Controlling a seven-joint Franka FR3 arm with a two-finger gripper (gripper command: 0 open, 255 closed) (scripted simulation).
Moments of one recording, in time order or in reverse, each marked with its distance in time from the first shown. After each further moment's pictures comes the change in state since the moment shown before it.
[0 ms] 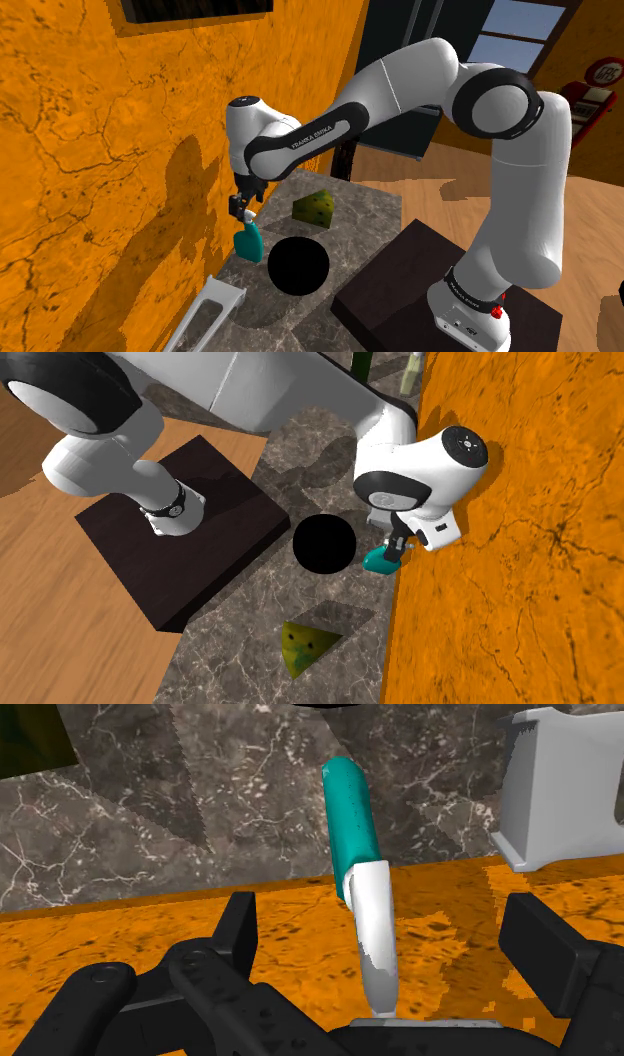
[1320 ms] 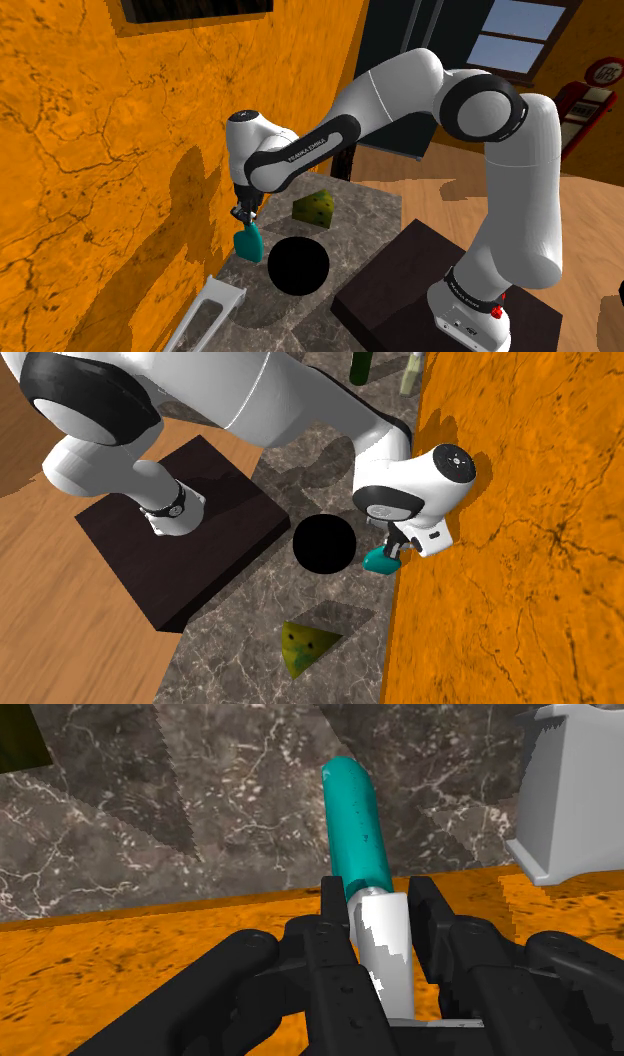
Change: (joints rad) arm 0.010 0.058 -0.011 -0.005 -0.020 0.062 0.012
